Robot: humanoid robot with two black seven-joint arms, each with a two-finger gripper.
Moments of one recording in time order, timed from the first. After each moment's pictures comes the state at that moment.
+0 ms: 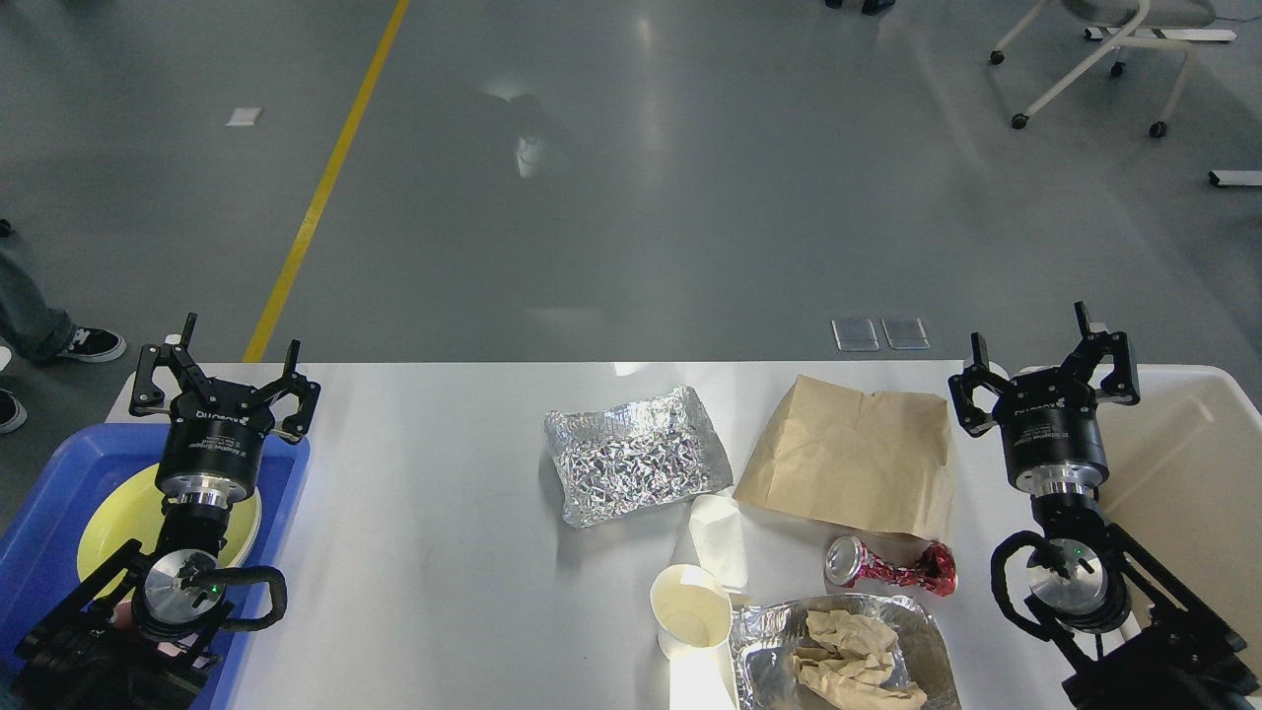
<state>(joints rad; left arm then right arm) -0.35 0.25 -1.16 -0.74 -0.04 -0.51 -0.41 0.26 -0.25 1.15 0.96 -0.17 0.22 0.53</state>
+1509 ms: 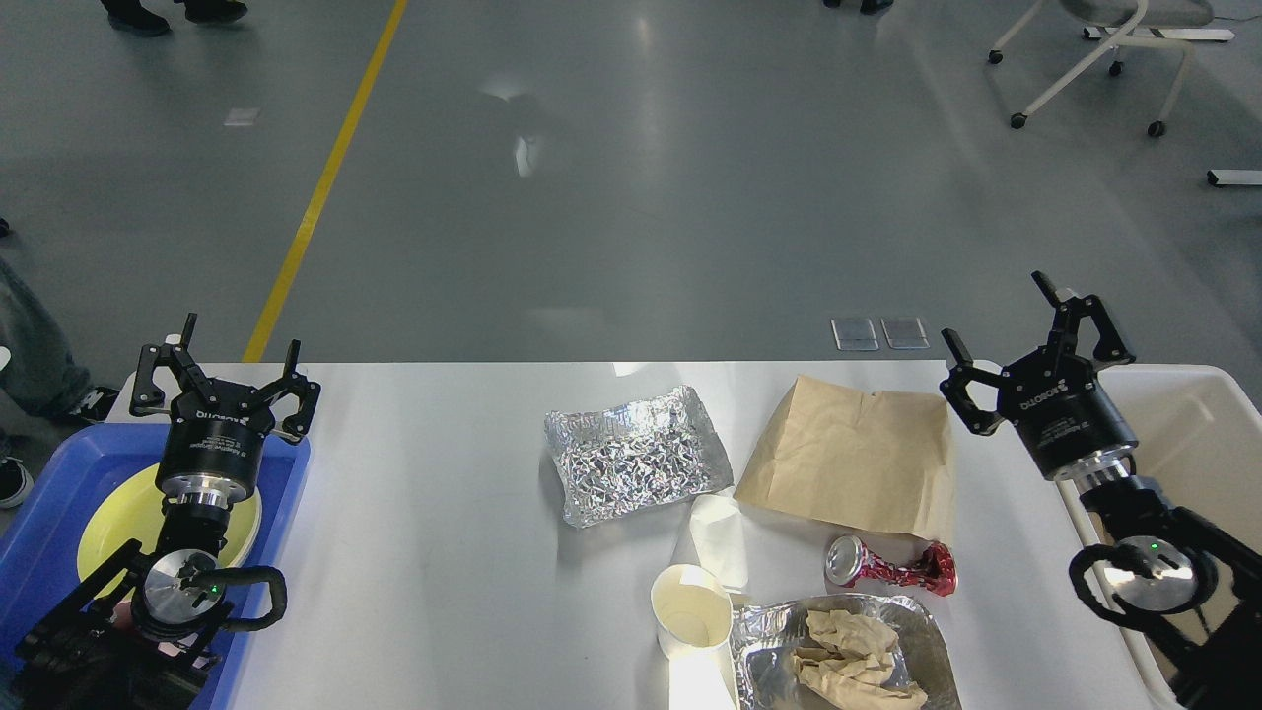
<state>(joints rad) -0.35 0.25 -1.16 -0.74 -0.04 -0.51 -0.41 0.36 -0.56 0.88 0.97 -0.17 0.54 0.47</state>
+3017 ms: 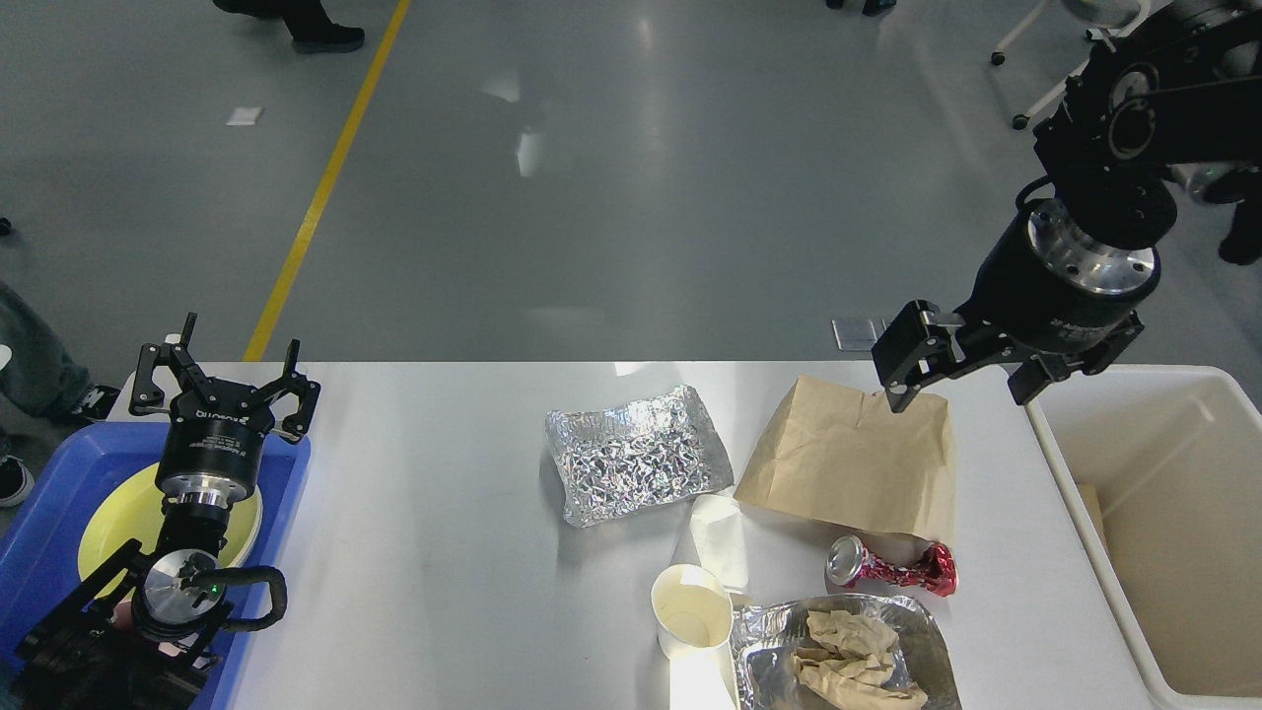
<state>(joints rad) -0.35 0.25 -1.16 -0.74 -0.04 -0.51 -0.41 2.42 -0.30 -1.27 1.60 -0.11 0.77 -0.10</state>
